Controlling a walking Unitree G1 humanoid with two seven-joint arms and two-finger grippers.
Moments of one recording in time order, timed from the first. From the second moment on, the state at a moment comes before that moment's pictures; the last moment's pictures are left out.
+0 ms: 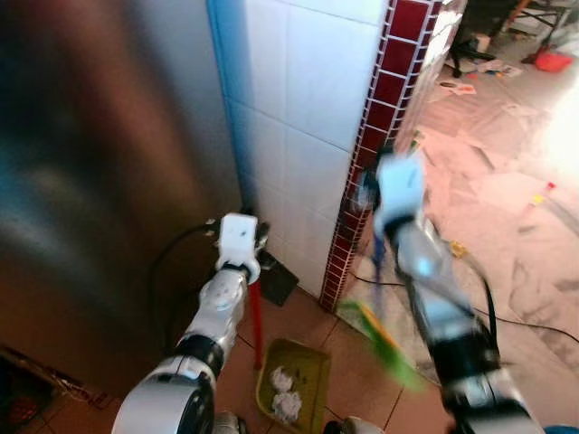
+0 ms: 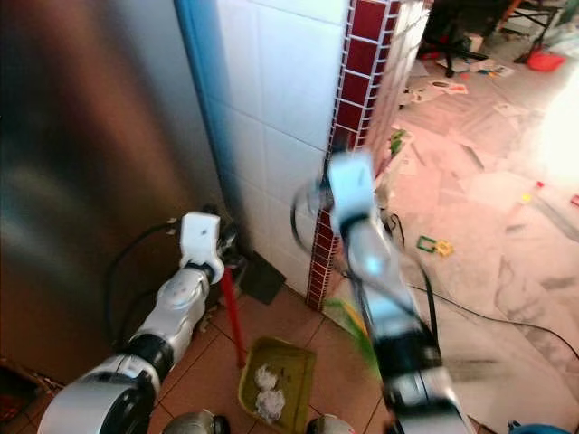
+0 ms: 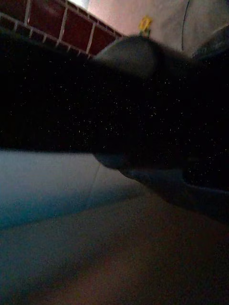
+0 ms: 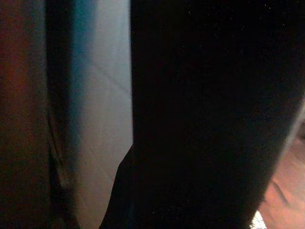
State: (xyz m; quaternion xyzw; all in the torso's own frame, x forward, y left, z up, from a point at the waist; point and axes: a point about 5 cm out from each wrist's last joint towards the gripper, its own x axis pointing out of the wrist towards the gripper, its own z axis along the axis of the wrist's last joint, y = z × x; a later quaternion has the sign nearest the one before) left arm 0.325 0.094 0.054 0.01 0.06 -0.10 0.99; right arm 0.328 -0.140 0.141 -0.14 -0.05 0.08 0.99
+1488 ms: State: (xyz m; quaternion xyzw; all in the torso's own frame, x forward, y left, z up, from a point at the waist) left arm 0.291 0.106 0.075 0.00 0.06 -0.12 0.99; right arm 0.317 -0.161 0.106 -0.01 0.01 -0.07 1.00
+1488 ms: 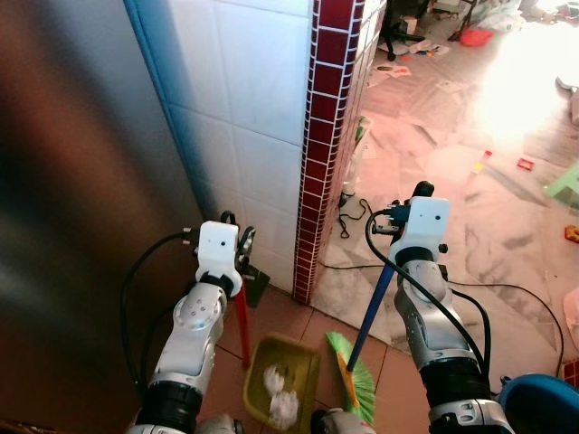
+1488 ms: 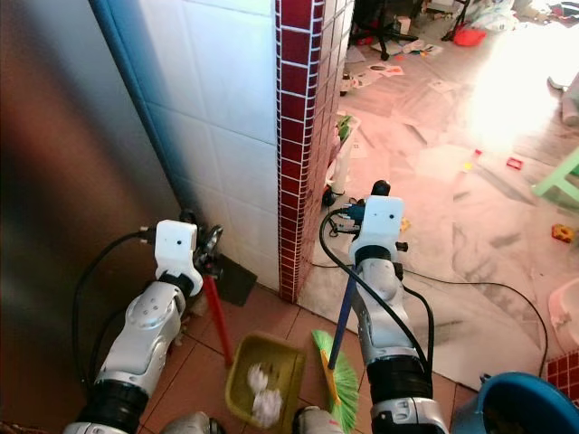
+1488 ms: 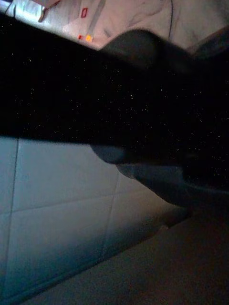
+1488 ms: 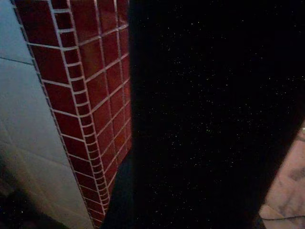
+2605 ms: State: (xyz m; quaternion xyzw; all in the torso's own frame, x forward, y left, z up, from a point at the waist) left arm 0.291 0.121 0.083 0.00 0.05 -0.11 0.99; right arm 0.317 -0.169 0.107 -0.02 0.00 -0.06 1.00
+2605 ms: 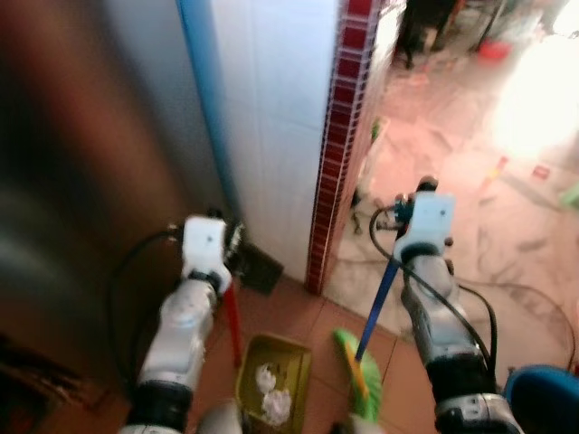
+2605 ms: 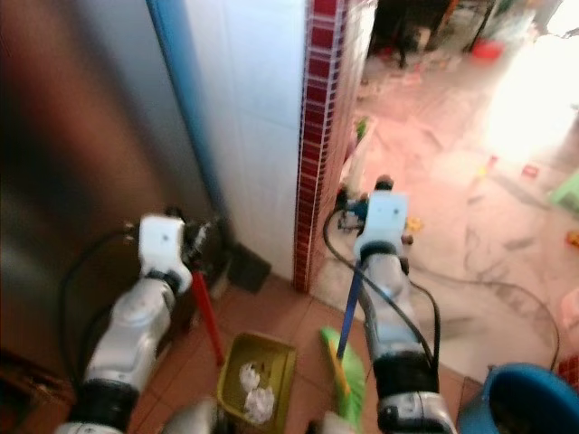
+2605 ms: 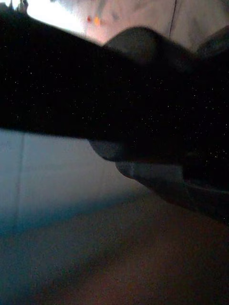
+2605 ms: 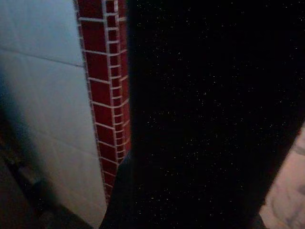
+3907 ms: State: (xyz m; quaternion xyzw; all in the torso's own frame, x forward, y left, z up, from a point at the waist) left arm 0.280 0.173 0.127 -0.02 0.01 -0.01 1.00; right arm 0.300 -0.185 0.109 -0.07 0.00 -0.08 0.99
